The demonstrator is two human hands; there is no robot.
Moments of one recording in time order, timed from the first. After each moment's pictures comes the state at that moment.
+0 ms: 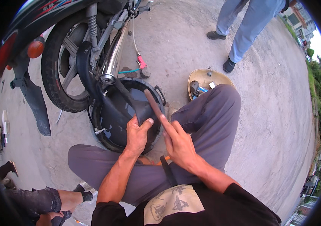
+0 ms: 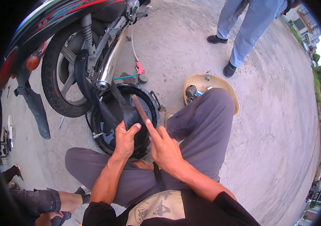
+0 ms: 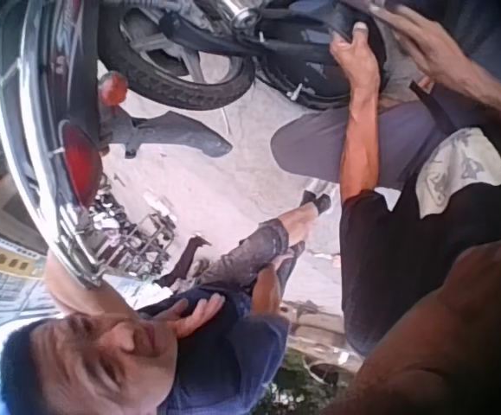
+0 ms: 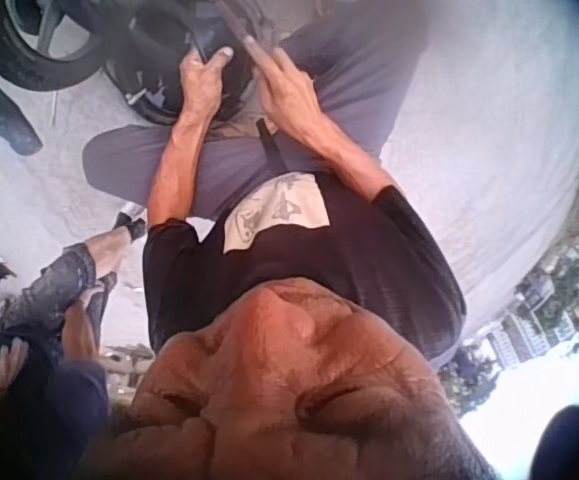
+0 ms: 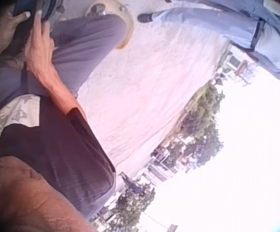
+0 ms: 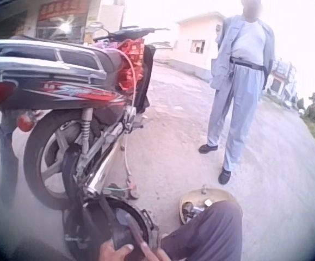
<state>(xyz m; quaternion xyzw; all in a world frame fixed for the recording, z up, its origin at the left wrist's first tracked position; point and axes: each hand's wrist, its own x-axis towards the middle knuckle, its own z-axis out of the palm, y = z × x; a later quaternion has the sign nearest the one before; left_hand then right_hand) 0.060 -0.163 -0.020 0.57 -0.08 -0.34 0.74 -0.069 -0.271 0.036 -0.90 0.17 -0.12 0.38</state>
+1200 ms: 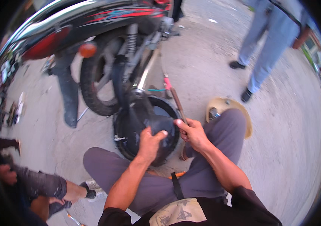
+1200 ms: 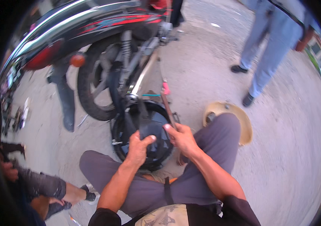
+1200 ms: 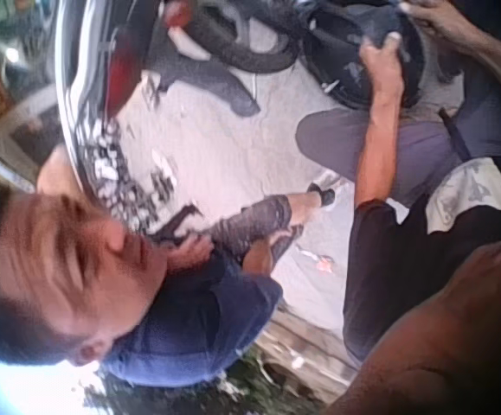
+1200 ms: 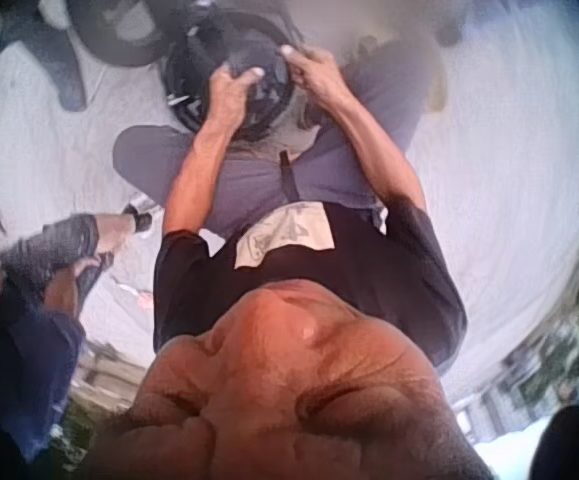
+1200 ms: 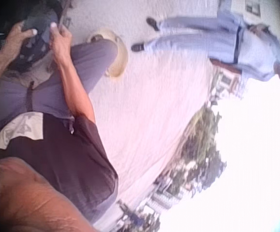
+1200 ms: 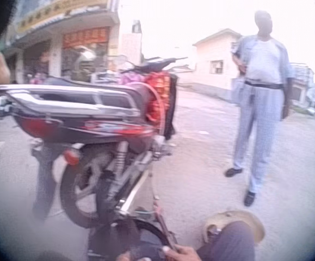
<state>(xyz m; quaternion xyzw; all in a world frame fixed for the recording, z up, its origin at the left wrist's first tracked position) 0.078 -0.148 0.008 0.53 -0.04 -0.30 0.79 0.014 -0.328 0.019 -0.57 0.27 0.03 0.77</state>
